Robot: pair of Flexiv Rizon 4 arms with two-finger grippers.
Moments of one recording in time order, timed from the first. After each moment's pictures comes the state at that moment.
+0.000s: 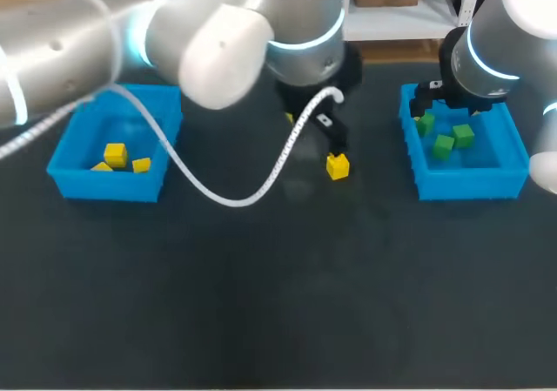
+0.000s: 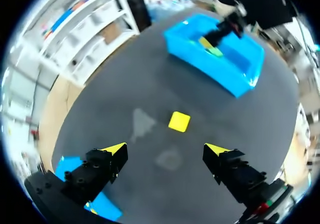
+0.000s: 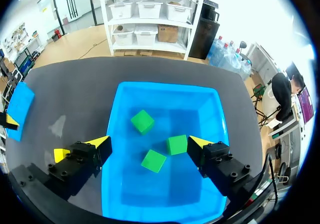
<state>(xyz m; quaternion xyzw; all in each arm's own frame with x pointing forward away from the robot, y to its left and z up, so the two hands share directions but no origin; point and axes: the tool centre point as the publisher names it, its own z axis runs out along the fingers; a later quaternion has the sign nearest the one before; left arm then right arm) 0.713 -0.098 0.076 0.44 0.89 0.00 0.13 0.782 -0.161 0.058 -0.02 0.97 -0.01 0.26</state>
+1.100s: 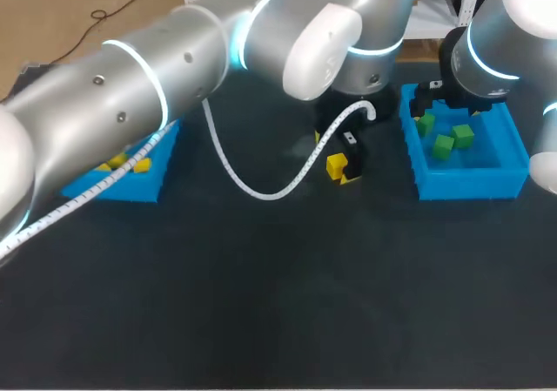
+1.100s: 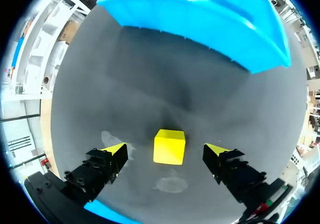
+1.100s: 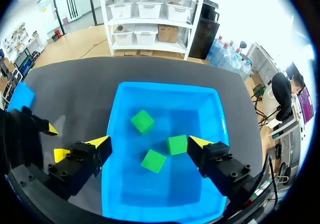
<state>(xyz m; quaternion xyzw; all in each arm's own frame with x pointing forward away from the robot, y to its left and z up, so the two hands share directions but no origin) 0.734 -0.125 0.004 0.55 0.84 0.05 0.00 0.782 -0.161 0.058 -0.02 0.97 -0.01 0.26</state>
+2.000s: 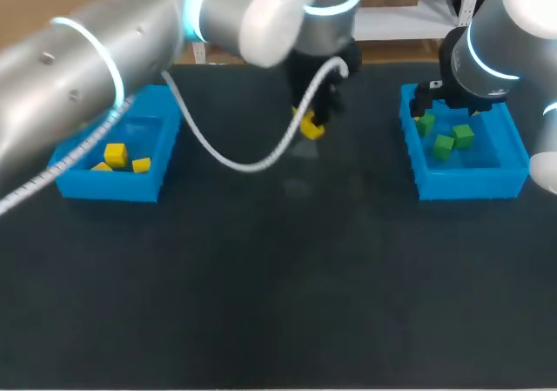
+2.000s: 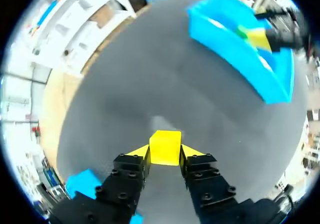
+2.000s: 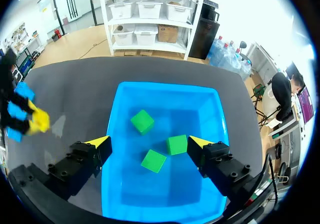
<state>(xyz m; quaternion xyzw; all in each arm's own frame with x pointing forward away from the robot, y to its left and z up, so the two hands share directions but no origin) 0.788 -0.077 0.060 0.42 0.91 0.04 0.06 0.782 -0.161 0.058 -0.02 0.97 -0.01 0.26</state>
